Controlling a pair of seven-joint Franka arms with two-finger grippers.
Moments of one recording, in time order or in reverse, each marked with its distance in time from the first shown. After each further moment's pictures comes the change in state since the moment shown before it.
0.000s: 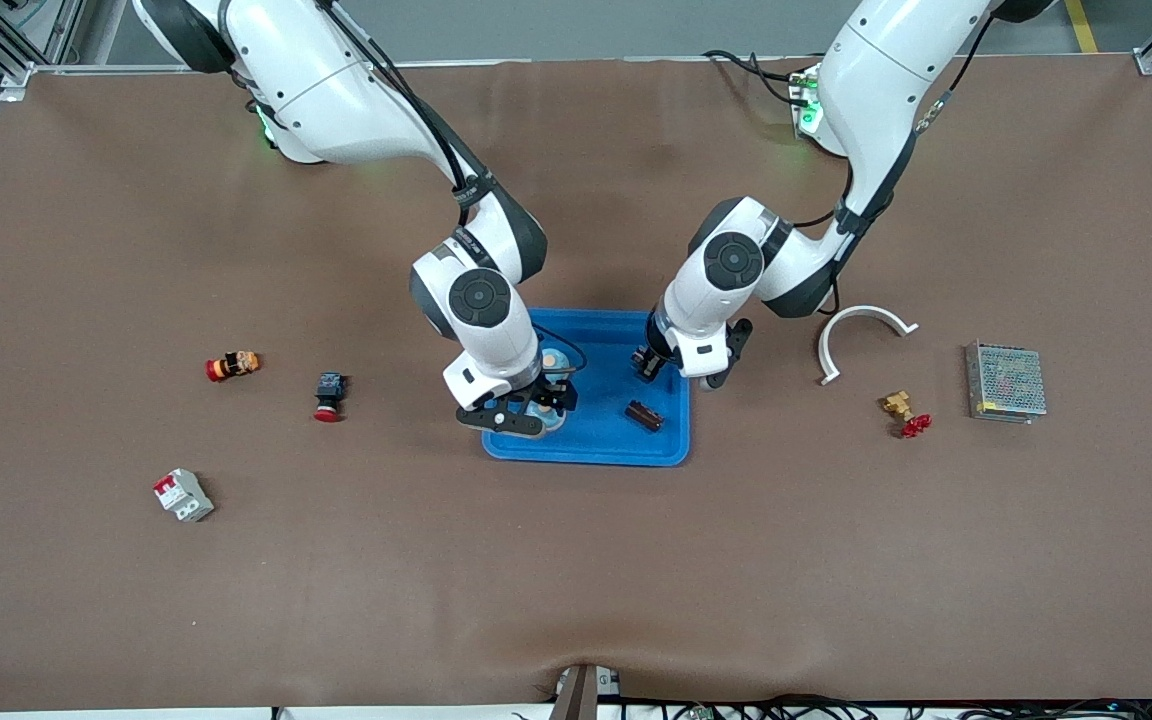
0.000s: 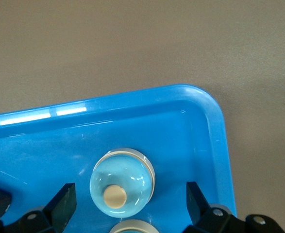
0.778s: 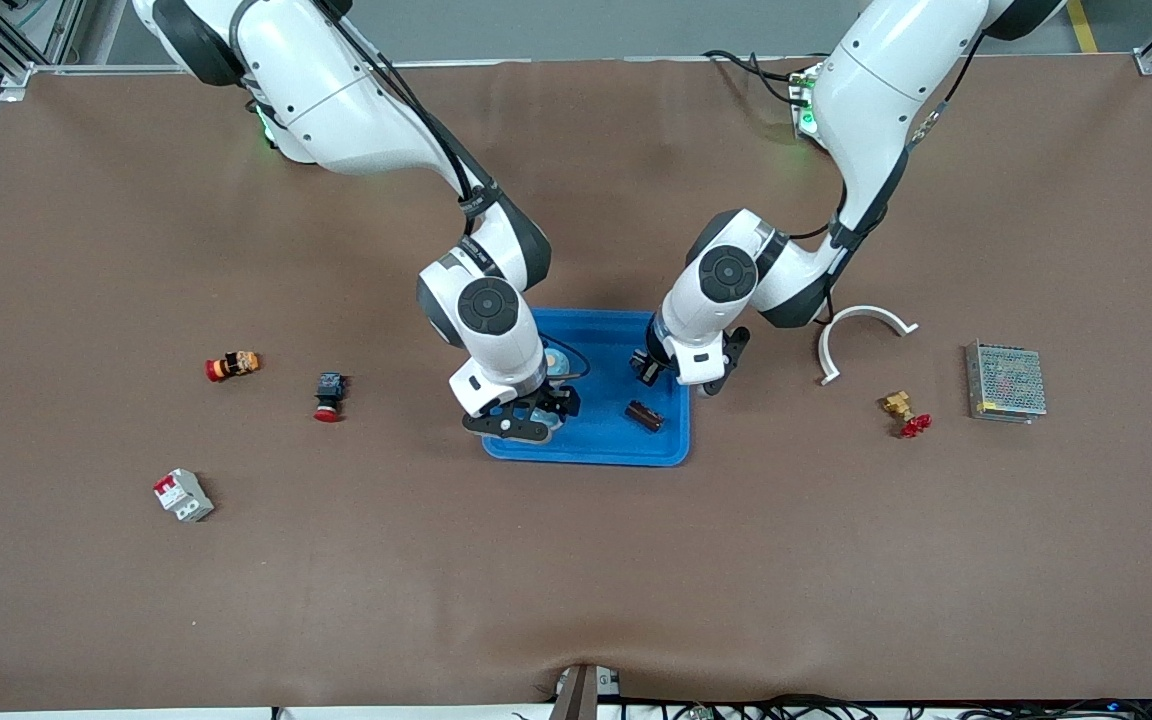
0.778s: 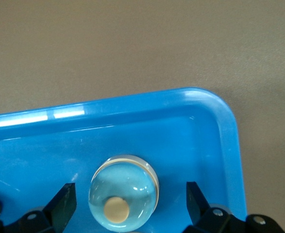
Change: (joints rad) left arm -0.001 0.043 0.001 0.021 0.042 0.004 0.000; right arm 0.009 0.040 -0.001 0.034 -0.024 0.002 0.000
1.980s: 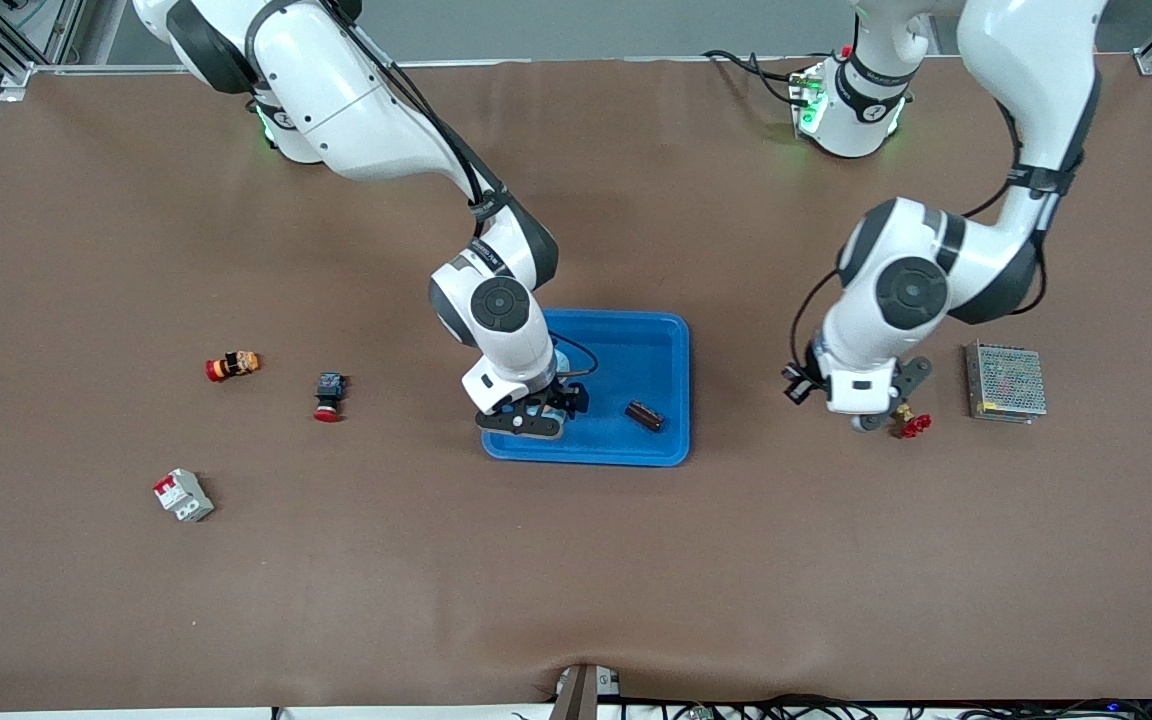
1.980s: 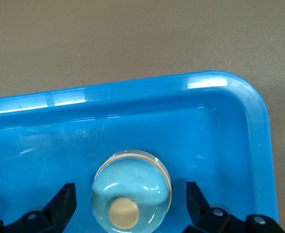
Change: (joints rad) left arm 0.340 -0.259 0.013 -0.027 0.080 -0.405 0.537; right arm 0.015 0.037 0.000 0.000 -0.007 0.048 0.000
